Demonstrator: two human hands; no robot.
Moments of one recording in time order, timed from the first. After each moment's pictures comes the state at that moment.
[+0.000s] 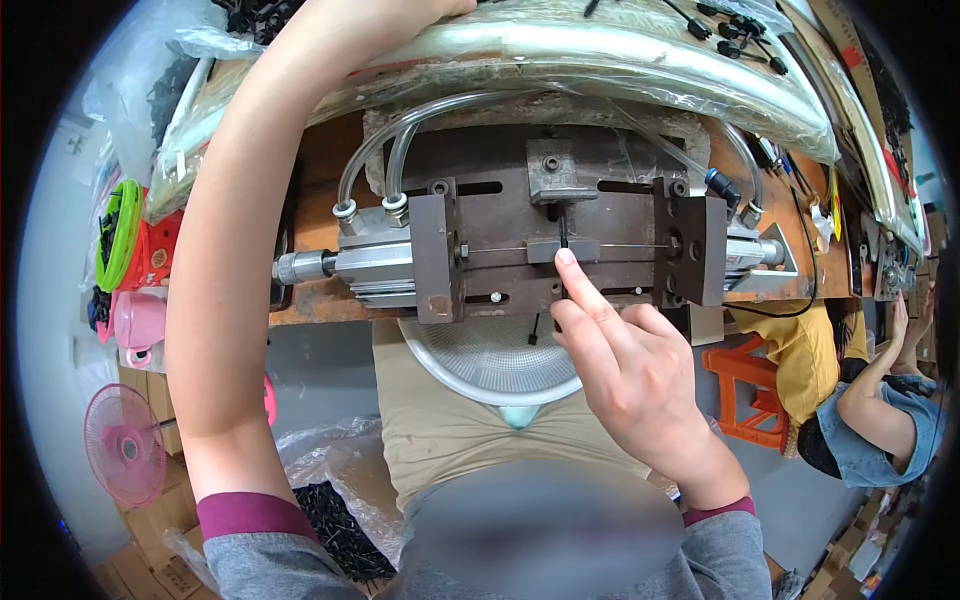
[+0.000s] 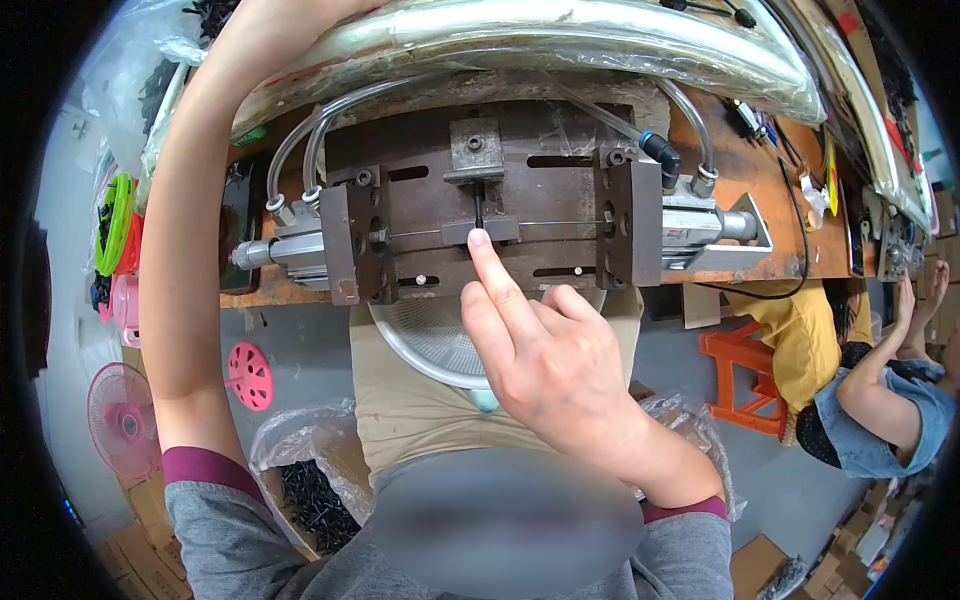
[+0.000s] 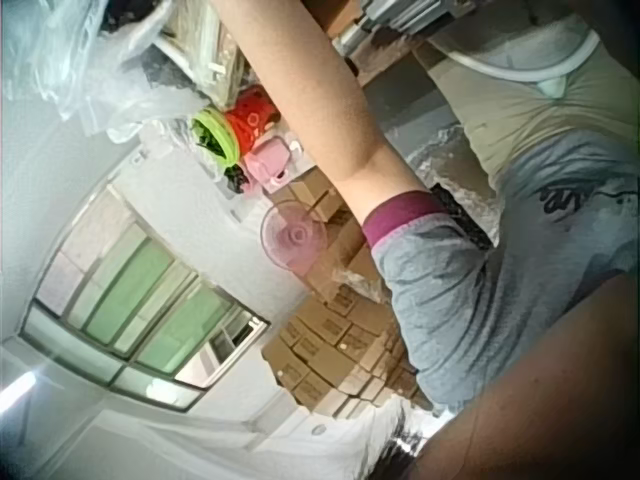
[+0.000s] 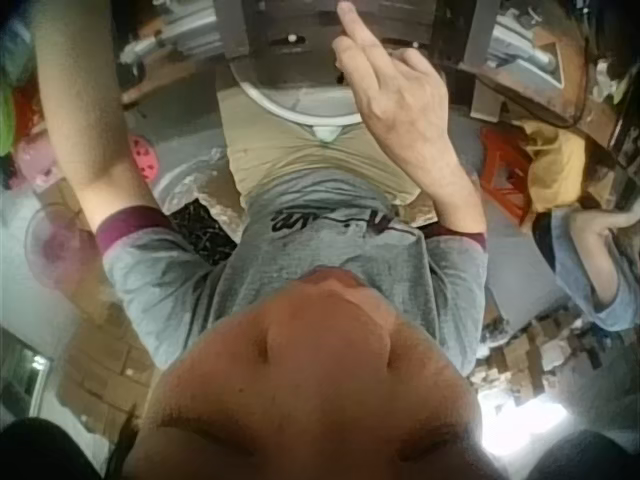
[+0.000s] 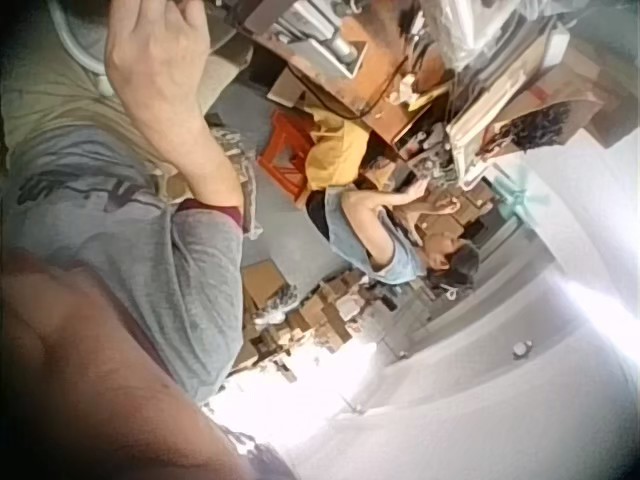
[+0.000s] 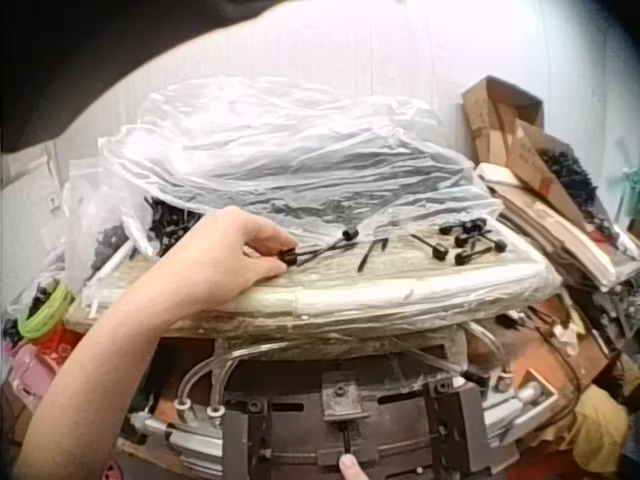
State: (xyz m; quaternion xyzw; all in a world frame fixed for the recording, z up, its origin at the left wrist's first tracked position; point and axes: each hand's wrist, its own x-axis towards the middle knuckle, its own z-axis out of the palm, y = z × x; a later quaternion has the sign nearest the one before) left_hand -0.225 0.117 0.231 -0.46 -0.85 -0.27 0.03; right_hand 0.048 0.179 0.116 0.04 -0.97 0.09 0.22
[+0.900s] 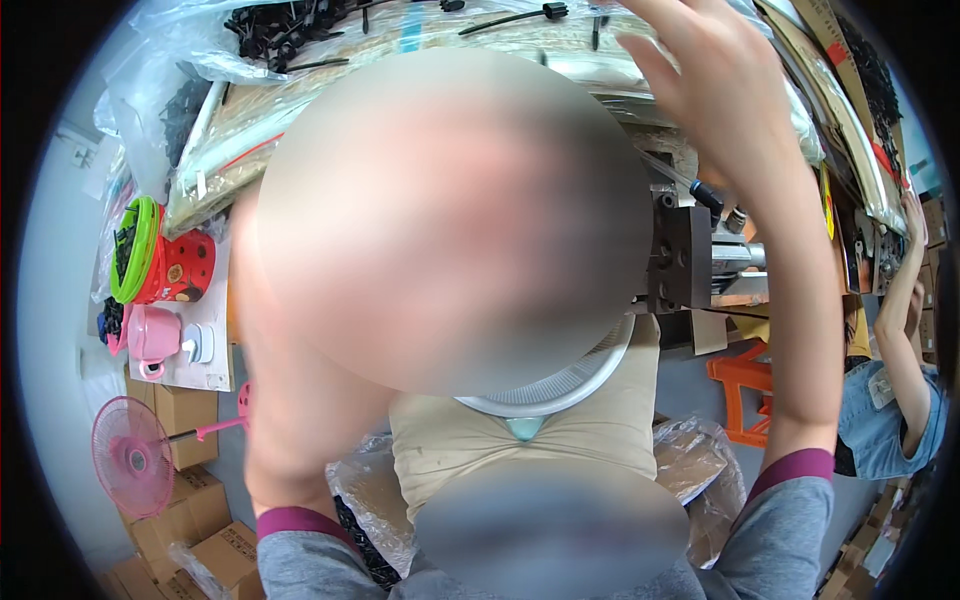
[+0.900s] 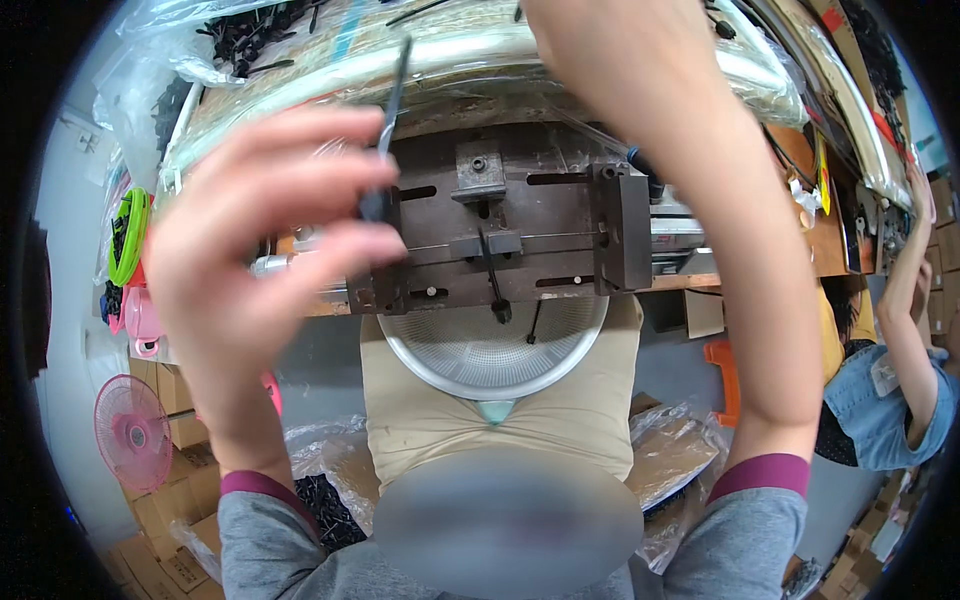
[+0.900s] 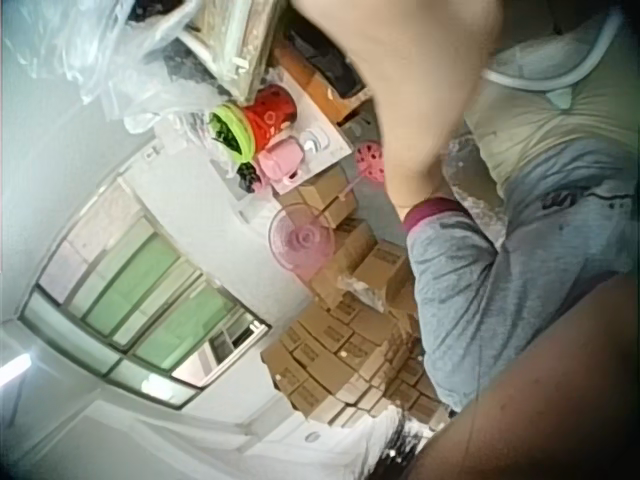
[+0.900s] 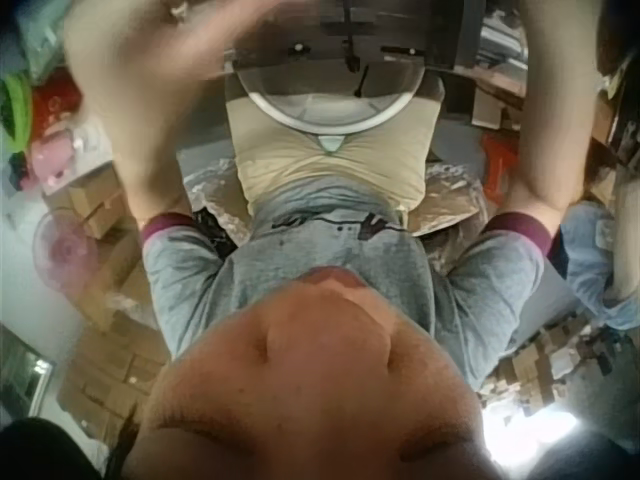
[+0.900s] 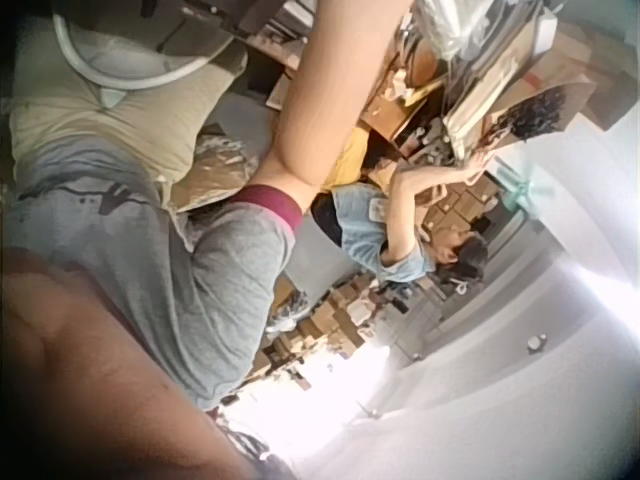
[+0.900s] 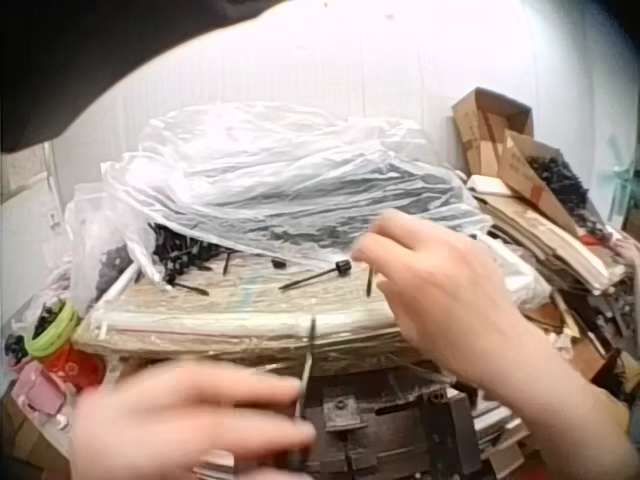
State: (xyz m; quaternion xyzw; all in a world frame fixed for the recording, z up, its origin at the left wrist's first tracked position) left_hand -0.116 0.038 0.222 -0.57 -0.71 -0.41 0.10; right_hand -0.064 0.300 0.216 0.09 -0.87 -0.21 0.43
